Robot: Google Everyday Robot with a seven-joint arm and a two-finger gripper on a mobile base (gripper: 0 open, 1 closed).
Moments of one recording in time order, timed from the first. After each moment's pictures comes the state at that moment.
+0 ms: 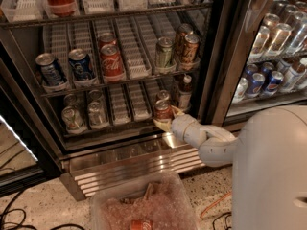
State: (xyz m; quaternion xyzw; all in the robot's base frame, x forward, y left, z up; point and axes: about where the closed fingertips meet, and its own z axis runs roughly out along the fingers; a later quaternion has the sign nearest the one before) arm 0.697 -0.046 0.626 -0.33 0.69 0.16 0.63
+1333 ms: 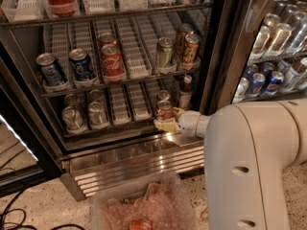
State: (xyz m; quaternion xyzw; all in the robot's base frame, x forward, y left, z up) arm 0.678 -0.044 0.630 -0.39 0.65 0.35 0.56
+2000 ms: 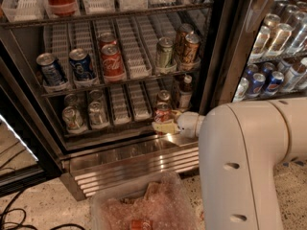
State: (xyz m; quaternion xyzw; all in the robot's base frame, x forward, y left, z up) arm 0.668 -0.034 0.624 -0.38 0.65 0.40 0.52
